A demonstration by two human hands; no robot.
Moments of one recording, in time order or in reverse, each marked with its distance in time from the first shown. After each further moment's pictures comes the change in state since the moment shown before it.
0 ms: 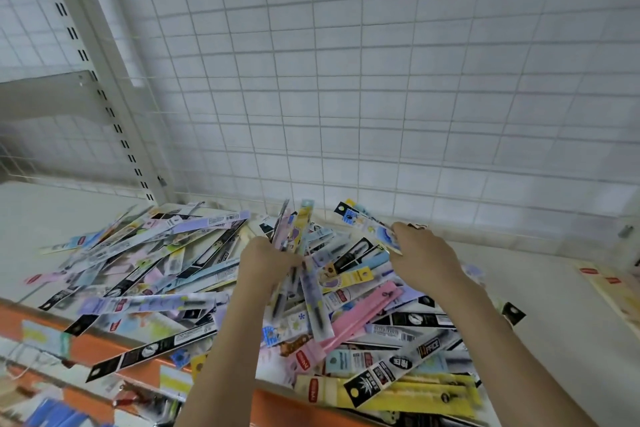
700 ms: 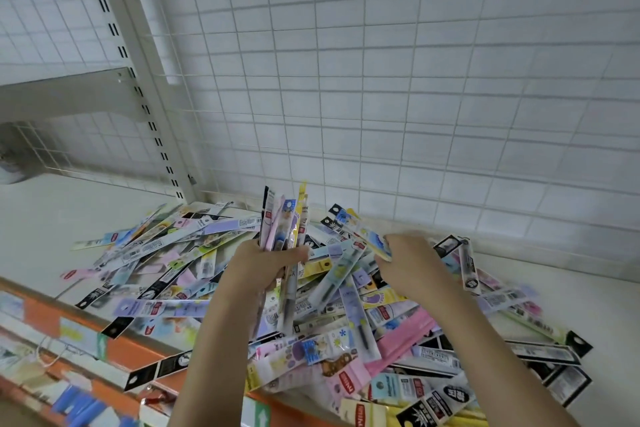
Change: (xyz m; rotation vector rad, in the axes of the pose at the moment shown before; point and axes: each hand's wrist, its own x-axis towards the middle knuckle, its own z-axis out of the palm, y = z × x) left_hand 0.007 -0.029 -0.055 -0.432 -0.054 -0.060; right_hand 0.030 -0.061 0.026 0.149 -0.037 -0.018
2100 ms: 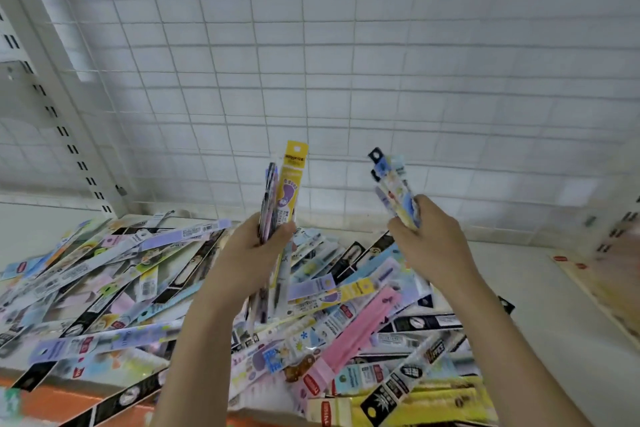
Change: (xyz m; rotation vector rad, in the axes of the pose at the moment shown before) left_hand -0.018 0.027 0.031 0.090 -0.202 0.429; right_hand -0.050 0.023 -0.060 0.351 0.392 0.108
